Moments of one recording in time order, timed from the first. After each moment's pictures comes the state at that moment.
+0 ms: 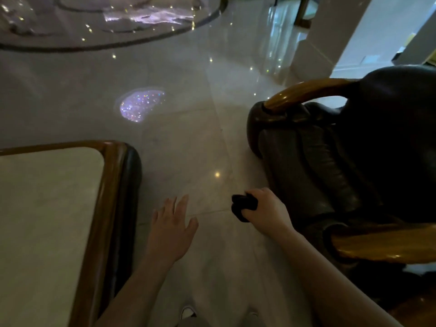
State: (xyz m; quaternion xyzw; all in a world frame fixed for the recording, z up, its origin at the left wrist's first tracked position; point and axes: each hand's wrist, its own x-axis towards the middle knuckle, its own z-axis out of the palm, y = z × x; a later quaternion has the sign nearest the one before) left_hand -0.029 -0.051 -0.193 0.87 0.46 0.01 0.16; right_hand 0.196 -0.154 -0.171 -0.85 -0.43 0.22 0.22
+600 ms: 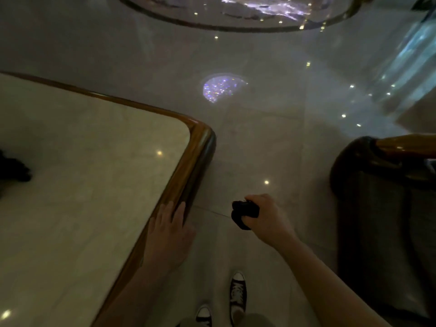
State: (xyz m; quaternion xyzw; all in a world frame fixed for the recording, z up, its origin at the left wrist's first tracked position) left_hand -0.204 0.018 -0.228 0.72 0.67 0.06 0.19; right_hand 0.053 0.034 -0.187 -0.72 -0.59 0.33 0.17
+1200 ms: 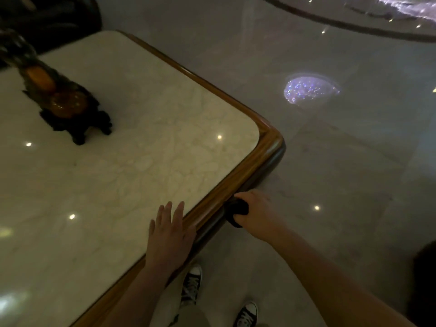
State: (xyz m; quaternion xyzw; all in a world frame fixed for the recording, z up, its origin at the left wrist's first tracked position) left_hand -0.269 0.067 -0.271 0.52 0.83 0.07 0.18; right_hand -0.065 0.210 -0.237 -0.48 -0.80 0.37 0.01
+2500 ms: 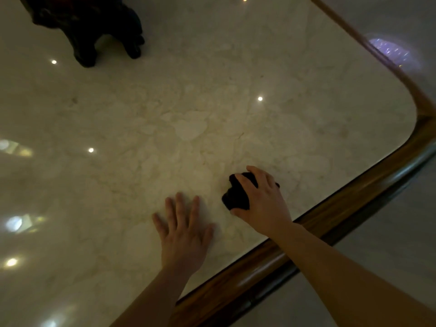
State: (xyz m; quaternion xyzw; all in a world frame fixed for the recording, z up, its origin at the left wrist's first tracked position) left_hand -0.498 0.123 -0.623 0.43 0.89 -0.01 0.17; right_hand -0.372 0.311 -0.586 -0.35 -0.91 0.22 -0.04
